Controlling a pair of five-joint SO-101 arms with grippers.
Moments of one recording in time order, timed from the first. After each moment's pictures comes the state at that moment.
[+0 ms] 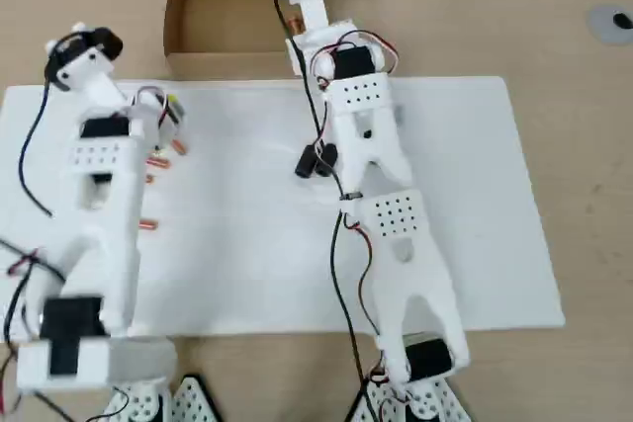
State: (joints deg) left arm -7.1 -2.5 22.8 43.4 20.4; right arm -17.8 74.5 -87.9 66.3 -4.0
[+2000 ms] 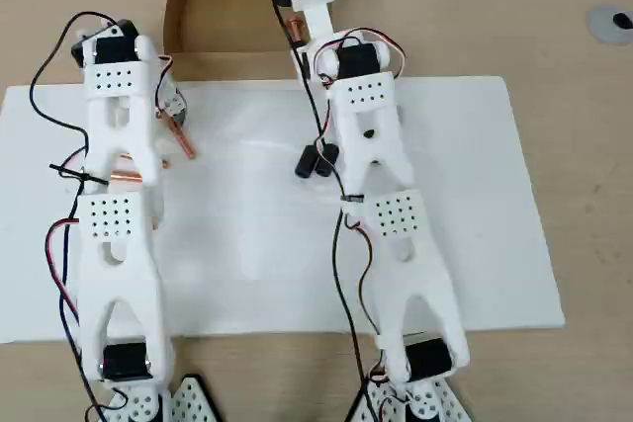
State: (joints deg) left arm -8.9 64.6 -72.9 99.9 17.1; right arm -17.8 74.5 -92.4 77.9 -3.8
